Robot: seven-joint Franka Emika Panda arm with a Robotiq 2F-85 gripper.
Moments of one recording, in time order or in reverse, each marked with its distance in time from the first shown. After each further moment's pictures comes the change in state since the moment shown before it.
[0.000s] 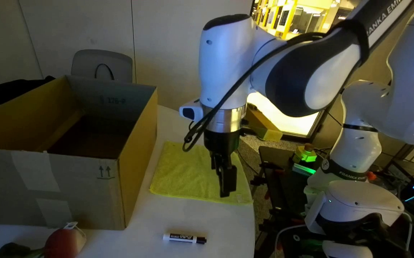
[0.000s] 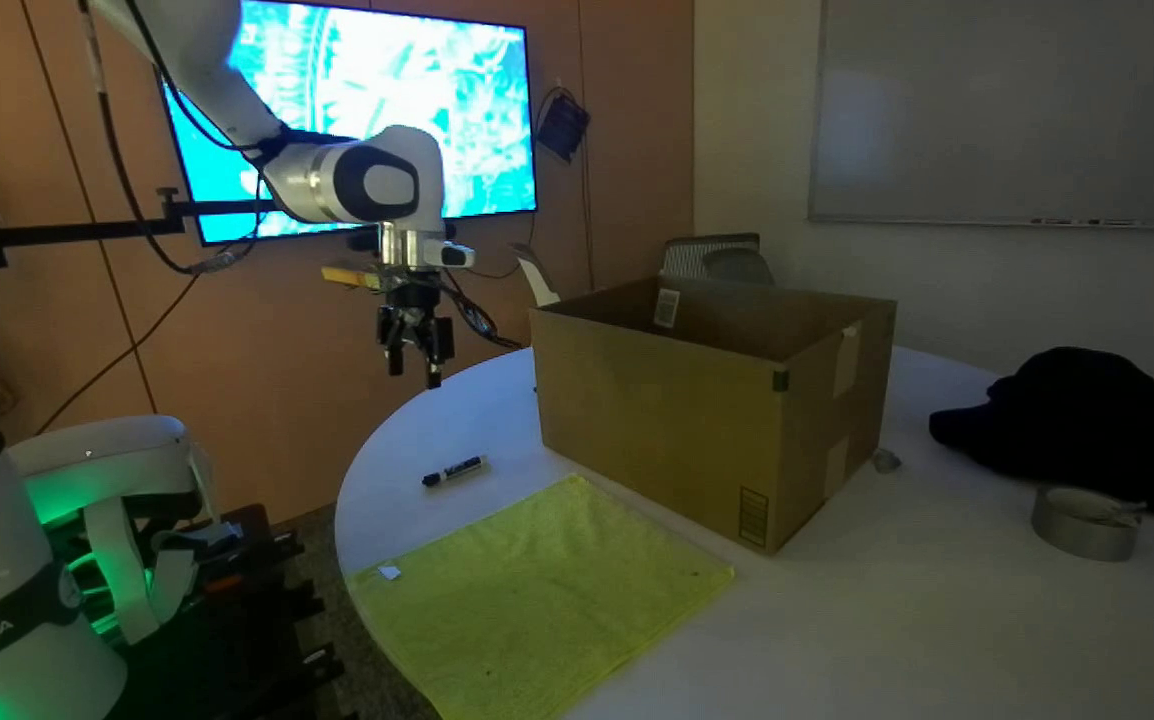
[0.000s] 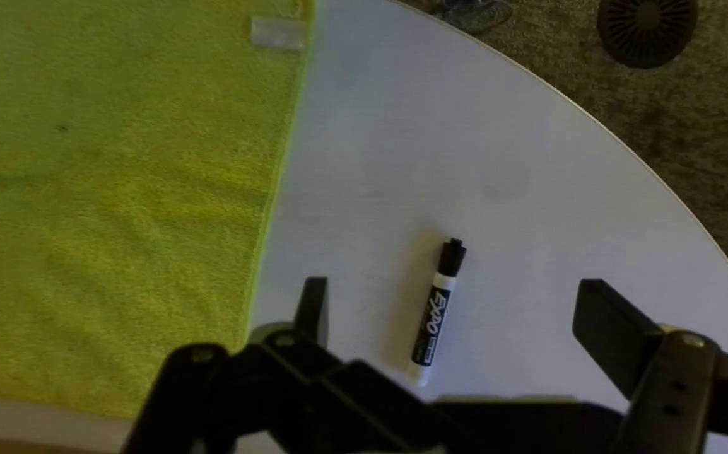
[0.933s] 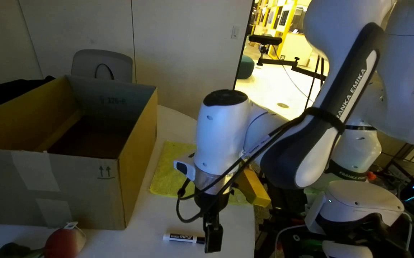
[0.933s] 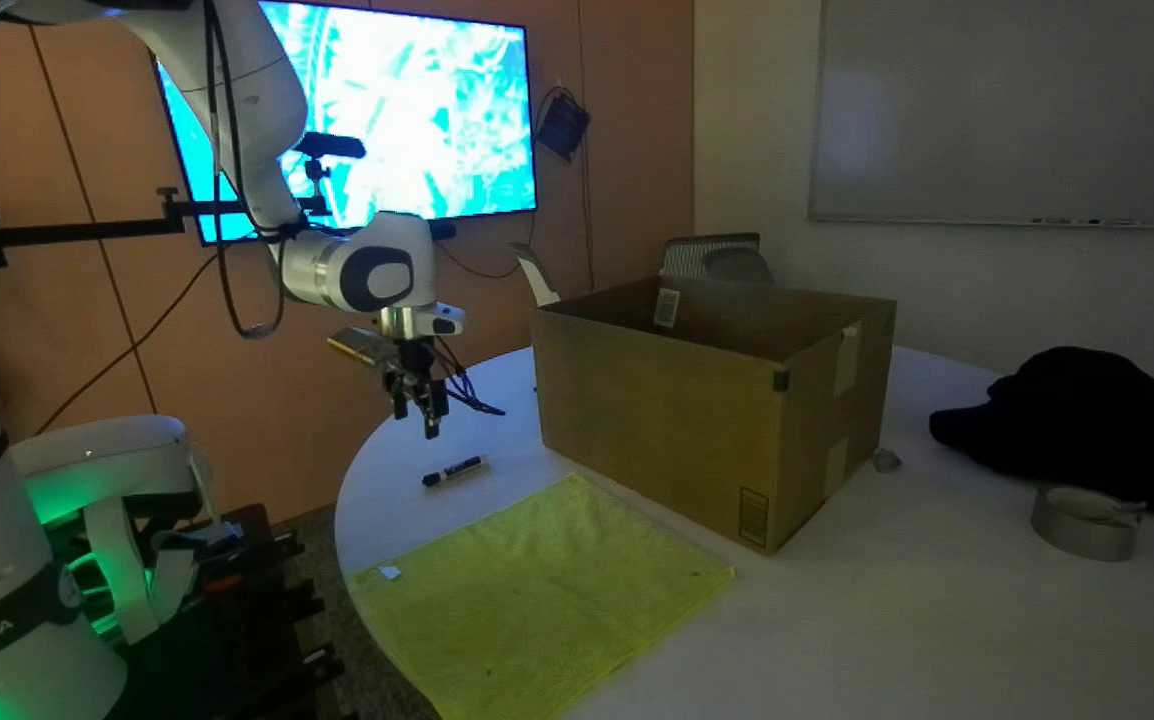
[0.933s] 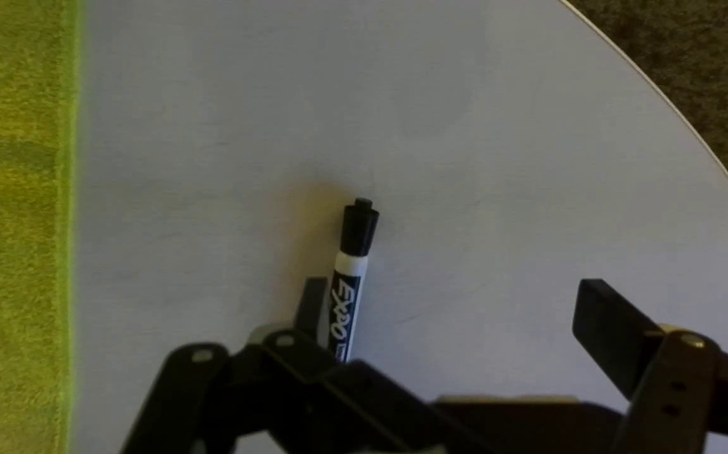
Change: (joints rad) arm 0.075 0.285 0.024 0.000 0.002 0.409 0.135
